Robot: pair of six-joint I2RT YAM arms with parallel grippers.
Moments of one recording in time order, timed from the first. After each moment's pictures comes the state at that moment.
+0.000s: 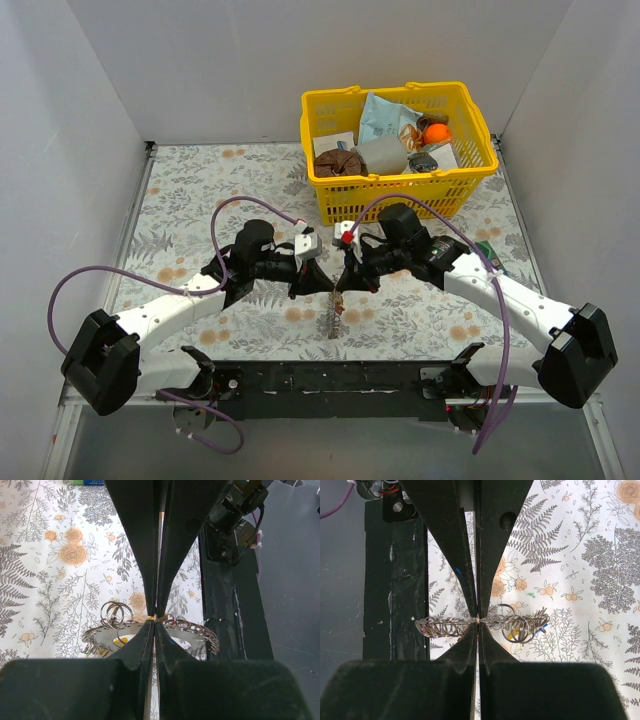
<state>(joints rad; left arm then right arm) -0.68 1.20 0.68 0.13 0.88 0.11 0.75 1.23 0.93 -0.43 -0.76 -0.34</state>
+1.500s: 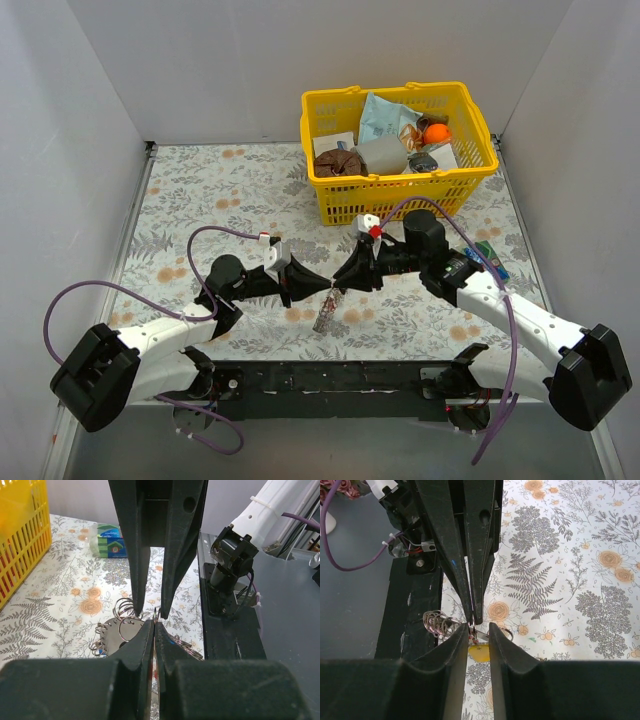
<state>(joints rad) -0.68 1.09 0.34 0.91 0.77 -0.24 0.69 1.09 0.74 0.02 -0.91 -0.10</state>
